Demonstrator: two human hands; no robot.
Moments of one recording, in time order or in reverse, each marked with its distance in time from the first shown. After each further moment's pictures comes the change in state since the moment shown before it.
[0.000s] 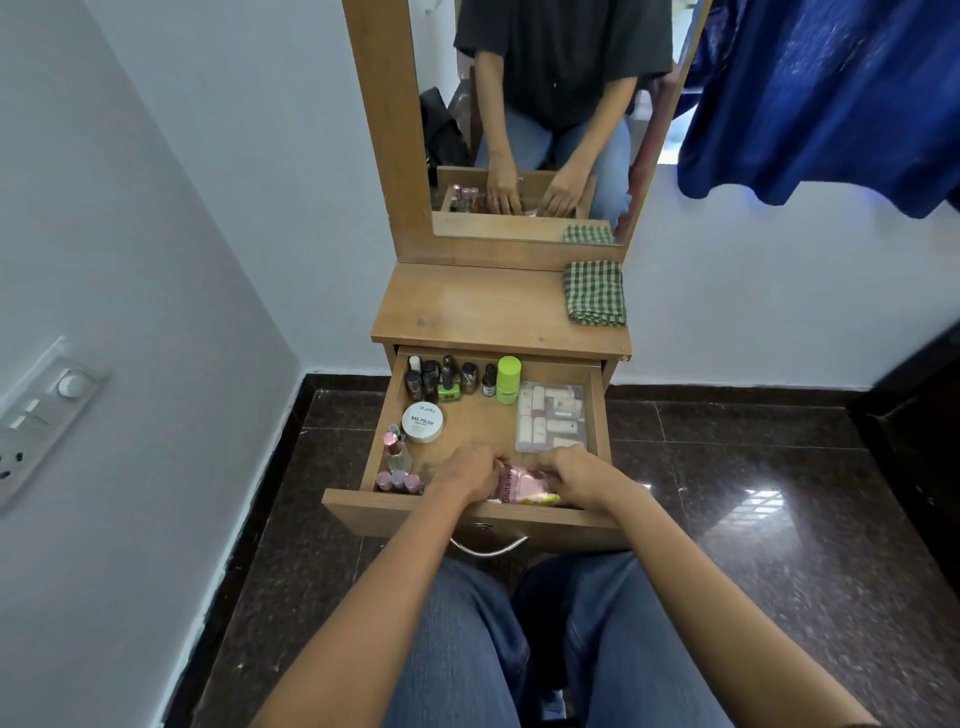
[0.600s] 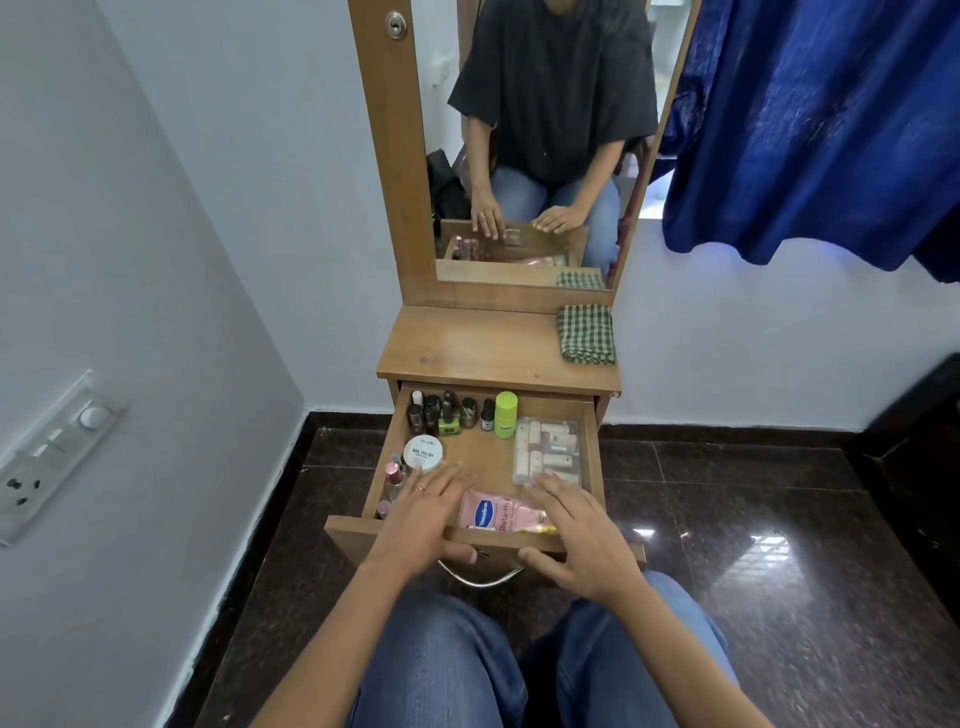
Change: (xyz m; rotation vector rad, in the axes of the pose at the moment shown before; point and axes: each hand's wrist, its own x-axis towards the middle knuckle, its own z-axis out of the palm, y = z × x) left_hand -0.087 -0.021 -0.027 0.235 0.208 0.144; right_hand -0.066 -0.022 0.030 -0.112 0.616 -0.295
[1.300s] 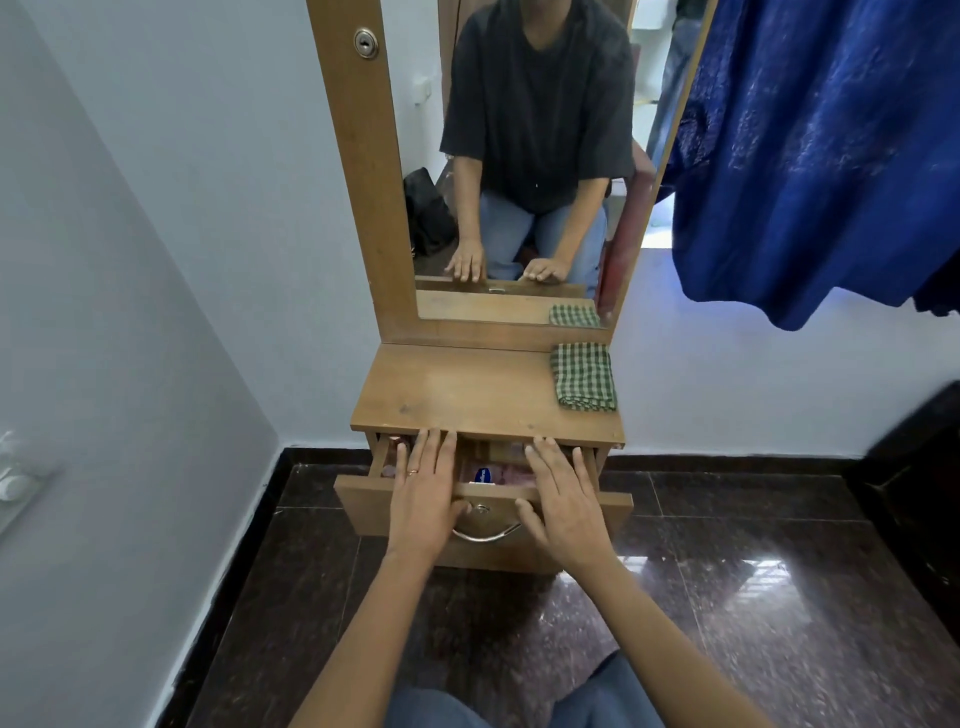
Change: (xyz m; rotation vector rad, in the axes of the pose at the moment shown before) left_hand 0.114 -0.009 -0.007 0.056 0.378 -0.151; right_hand 0.105 0.058 0.025 -0.236 0.220 0.112
